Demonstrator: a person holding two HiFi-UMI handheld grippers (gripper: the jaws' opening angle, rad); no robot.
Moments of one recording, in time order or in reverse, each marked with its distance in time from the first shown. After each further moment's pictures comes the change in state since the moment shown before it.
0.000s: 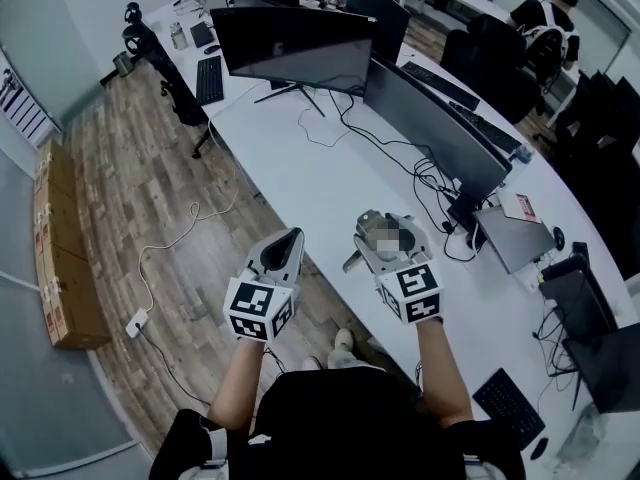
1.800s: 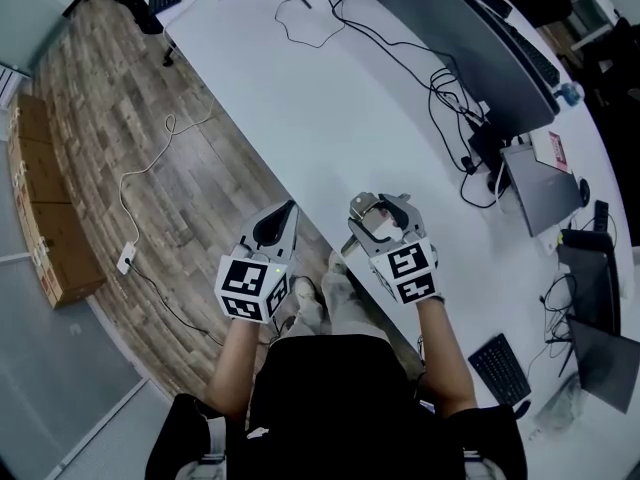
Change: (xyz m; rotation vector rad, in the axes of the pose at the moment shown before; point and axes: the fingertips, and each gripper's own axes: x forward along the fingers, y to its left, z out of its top) left arm 0.083 0.017 -0.157 -0.171 0.290 0.000; right arm 0.066 -0.002 -0.186 0.101 0.366 0.150
